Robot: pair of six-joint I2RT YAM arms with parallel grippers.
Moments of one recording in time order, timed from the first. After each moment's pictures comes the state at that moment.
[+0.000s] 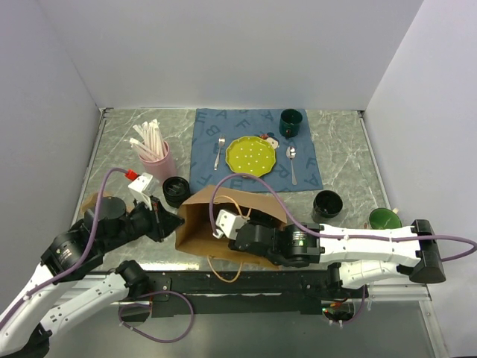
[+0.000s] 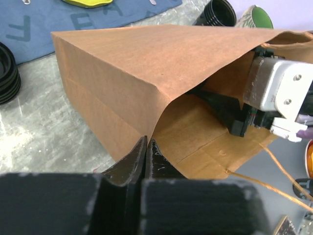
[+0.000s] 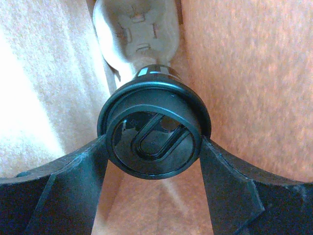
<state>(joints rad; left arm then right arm) -0.79 0.50 0.95 -0.83 0.07 -0.51 1.44 1.18 0.99 -0.67 0.66 -0.18</state>
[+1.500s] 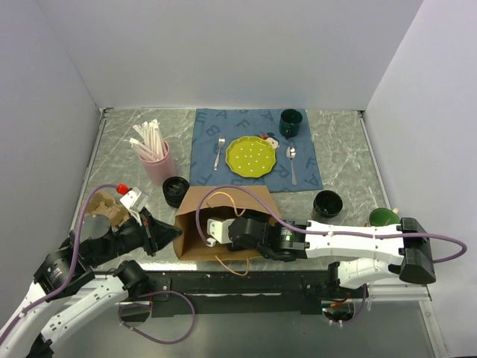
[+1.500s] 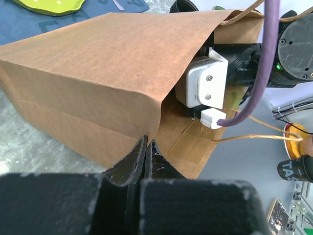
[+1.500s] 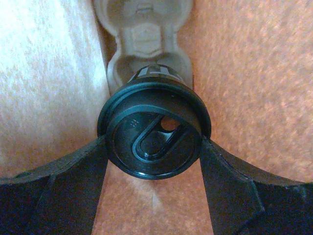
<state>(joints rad) -0.79 0.31 0.84 -0.78 0.18 -0.51 1.36 1.26 0.97 -0.57 0.58 -0.52</state>
